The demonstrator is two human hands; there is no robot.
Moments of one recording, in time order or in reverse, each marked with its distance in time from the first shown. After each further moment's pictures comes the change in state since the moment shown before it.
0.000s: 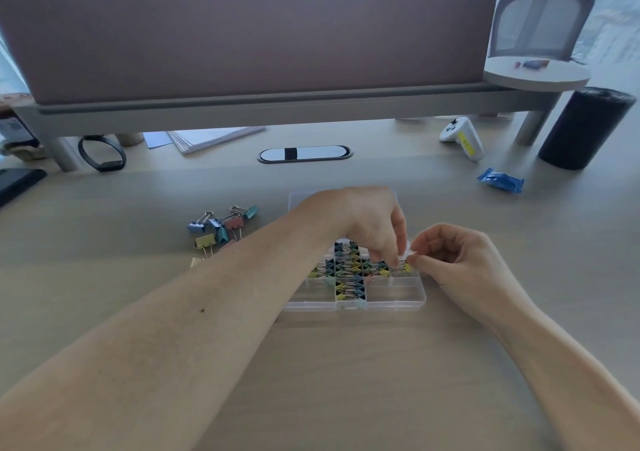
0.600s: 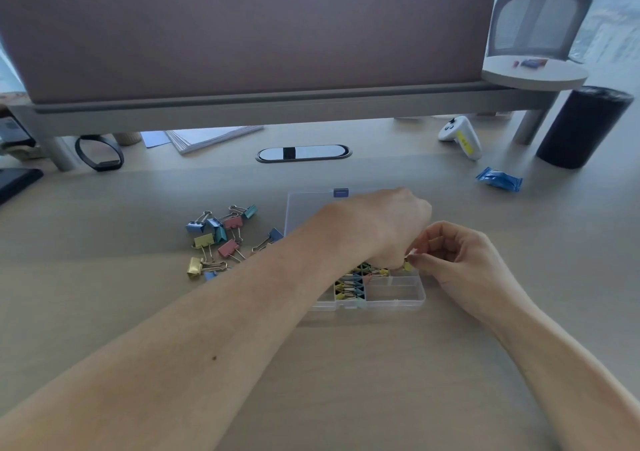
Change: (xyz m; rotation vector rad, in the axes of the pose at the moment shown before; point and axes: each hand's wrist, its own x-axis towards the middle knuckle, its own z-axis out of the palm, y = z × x) left_hand -0.009 0.023 0.016 0.515 0.251 0.164; right_hand 0.001 0.002 0.001 0.069 -0.021 0.030
